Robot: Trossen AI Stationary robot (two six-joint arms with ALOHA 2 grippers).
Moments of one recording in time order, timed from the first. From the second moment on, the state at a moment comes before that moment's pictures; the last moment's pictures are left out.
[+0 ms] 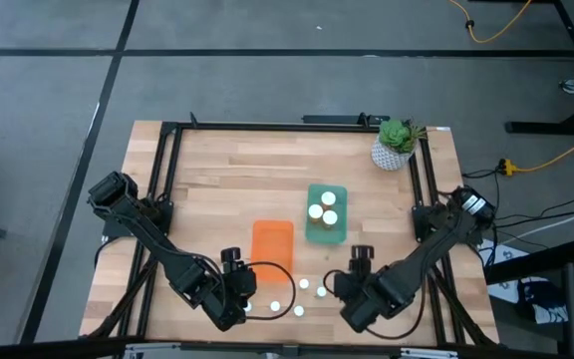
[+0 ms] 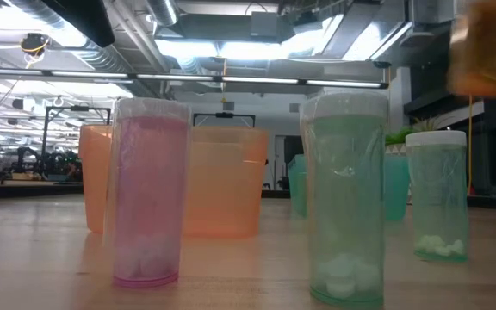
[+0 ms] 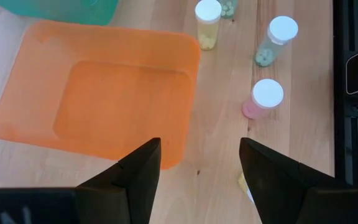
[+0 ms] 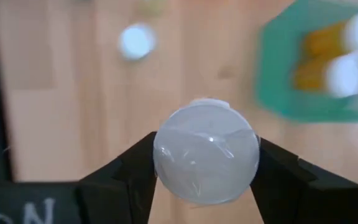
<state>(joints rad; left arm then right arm) -0.72 1.73 1.35 -0.79 -0.51 -0.80 0.72 1.86 1.65 -1.30 0.31 0.72</state>
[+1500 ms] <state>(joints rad) -0.73 1.73 1.35 -0.80 -0.51 -0.80 0.35 1.46 1.20 -0.79 0.23 0.41</state>
